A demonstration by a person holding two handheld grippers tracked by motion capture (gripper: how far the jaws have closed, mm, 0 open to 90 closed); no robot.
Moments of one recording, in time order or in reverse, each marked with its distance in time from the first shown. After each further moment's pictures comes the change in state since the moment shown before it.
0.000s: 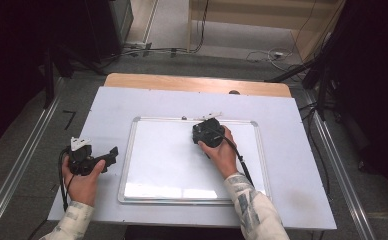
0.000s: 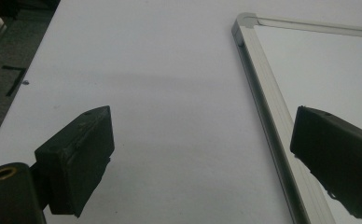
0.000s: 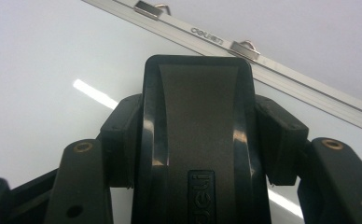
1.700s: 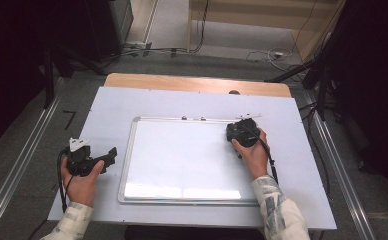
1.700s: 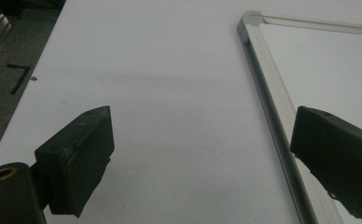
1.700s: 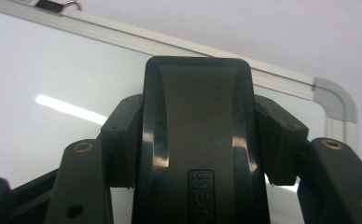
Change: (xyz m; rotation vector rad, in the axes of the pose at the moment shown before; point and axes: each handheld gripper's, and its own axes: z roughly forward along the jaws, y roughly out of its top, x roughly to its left) left arm 0.002 -0.002 -0.001 0.004 0.009 0.001; right arm -0.090 -0.037 -0.027 0.011 -0.125 0.143
